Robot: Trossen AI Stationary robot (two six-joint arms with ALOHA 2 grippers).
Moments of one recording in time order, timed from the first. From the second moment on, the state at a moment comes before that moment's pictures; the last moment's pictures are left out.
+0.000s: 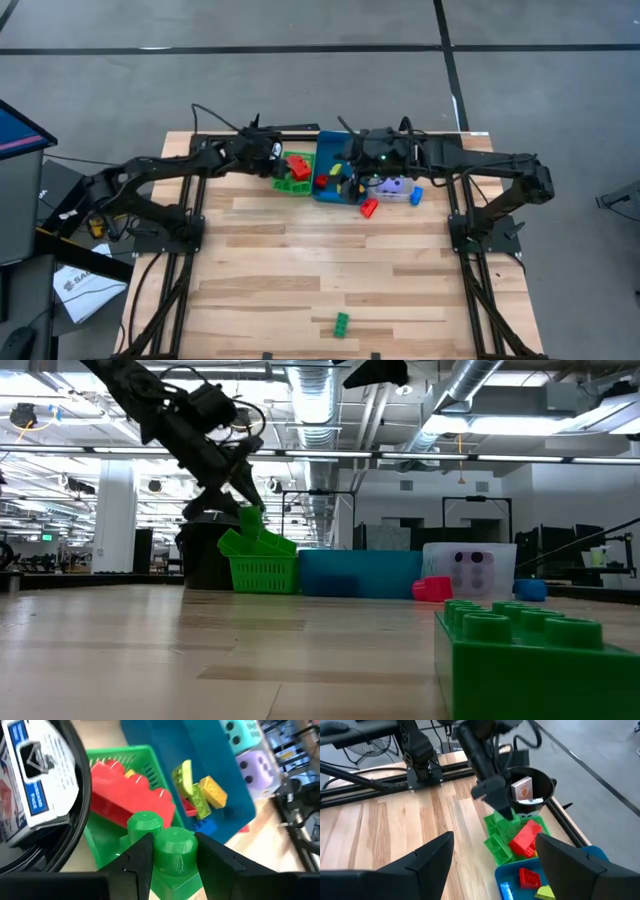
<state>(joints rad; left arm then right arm) 0.57 1.33 0.75 -0.11 0.16 -0.68 -0.09 1.49 1.53 -0.58 0.18 0.12</state>
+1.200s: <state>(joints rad) 0.35 0.97 0.75 -0.01 0.09 -0.74 0.12 1.23 1.53 -1.06 0.55 0.50</state>
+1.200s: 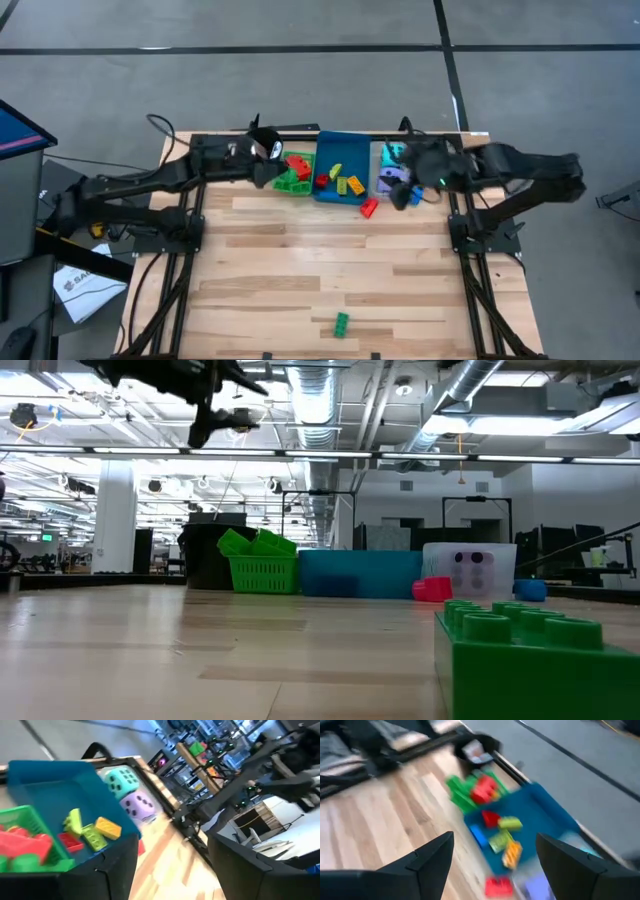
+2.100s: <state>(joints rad) 0.10 1.05 0.75 0.25 -0.18 -0.87 0.73 1.27 0.94 -1.34 0.92 1.82</state>
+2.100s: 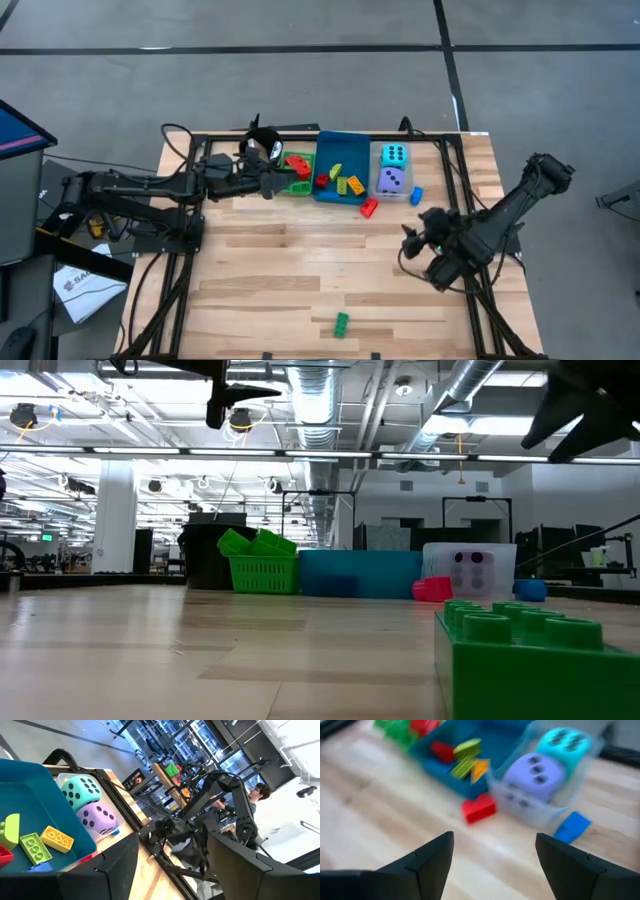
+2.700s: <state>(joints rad) 0.10 1.05 0.75 0.25 -0.18 -0.87 0.30 1.29 0.69 -0.58 0.57 0.93</state>
